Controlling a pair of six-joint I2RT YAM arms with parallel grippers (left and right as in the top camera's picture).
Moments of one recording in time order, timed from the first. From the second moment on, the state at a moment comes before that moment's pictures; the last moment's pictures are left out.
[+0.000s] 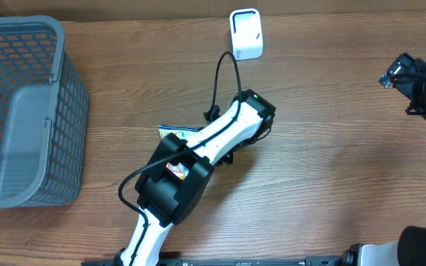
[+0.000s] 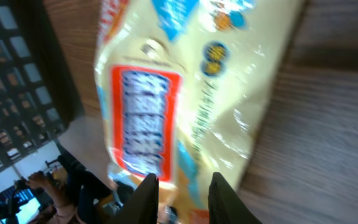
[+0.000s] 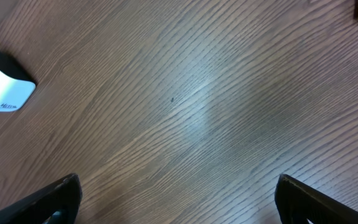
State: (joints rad) left arm -0.74 2.19 1.68 -1.61 -0.49 -0.80; right arm -0.24 1.60 1.80 -1.40 -0.07 0.47
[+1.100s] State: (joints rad) left arm -0.24 2.17 2.07 -1.60 -0.20 -0.72; right arm 0.23 1.63 1.53 -1.12 -0.44 0.47
